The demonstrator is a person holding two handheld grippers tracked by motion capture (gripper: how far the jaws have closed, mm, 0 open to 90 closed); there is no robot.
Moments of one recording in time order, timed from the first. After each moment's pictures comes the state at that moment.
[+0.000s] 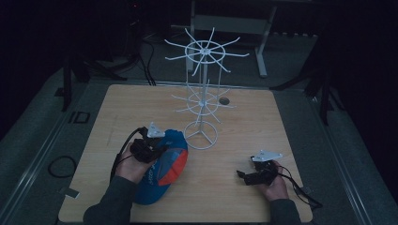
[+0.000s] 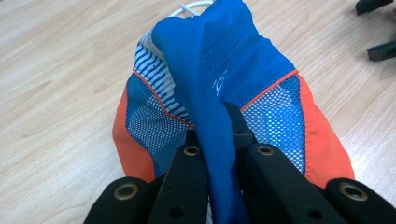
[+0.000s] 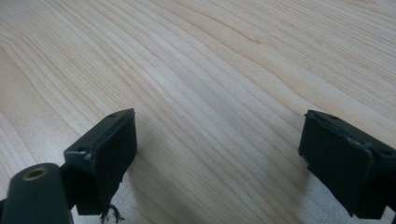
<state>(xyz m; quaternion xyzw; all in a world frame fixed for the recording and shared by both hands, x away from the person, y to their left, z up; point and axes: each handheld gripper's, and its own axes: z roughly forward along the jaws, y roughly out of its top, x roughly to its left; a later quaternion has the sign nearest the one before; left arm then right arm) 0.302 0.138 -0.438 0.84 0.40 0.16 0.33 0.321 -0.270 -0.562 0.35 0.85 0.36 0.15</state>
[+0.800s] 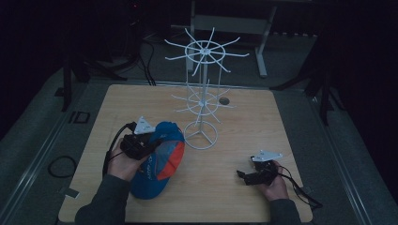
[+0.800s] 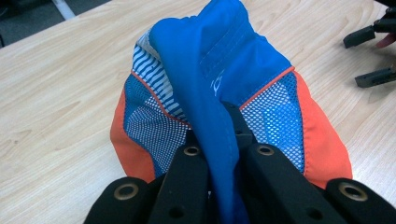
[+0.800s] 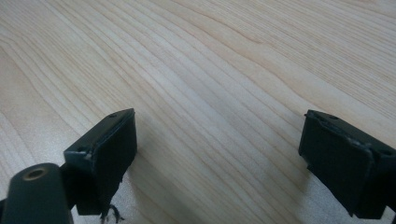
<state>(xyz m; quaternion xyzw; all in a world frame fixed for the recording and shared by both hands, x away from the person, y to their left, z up) 0.295 0.155 -0.415 0.82 0.40 0.18 0.36 0.321 -0.270 -0.562 0.35 0.85 0.36 0.15</state>
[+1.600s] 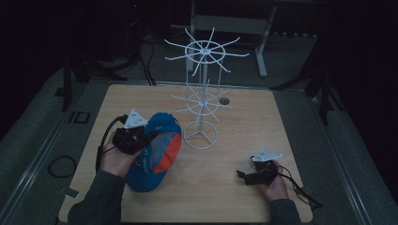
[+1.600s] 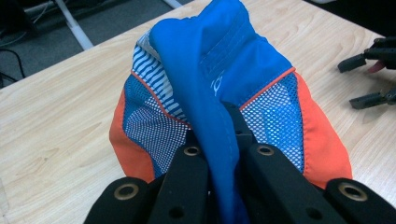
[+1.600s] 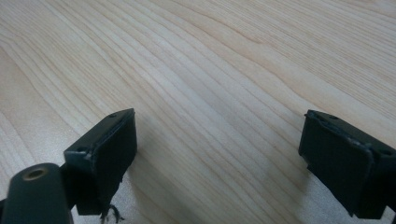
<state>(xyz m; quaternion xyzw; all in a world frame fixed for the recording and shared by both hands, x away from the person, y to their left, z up) 0.293 0.167 -0.387 0.81 0.39 0.21 0.39 0.321 -0.270 -0.562 0.35 0.85 0.36 0.15</state>
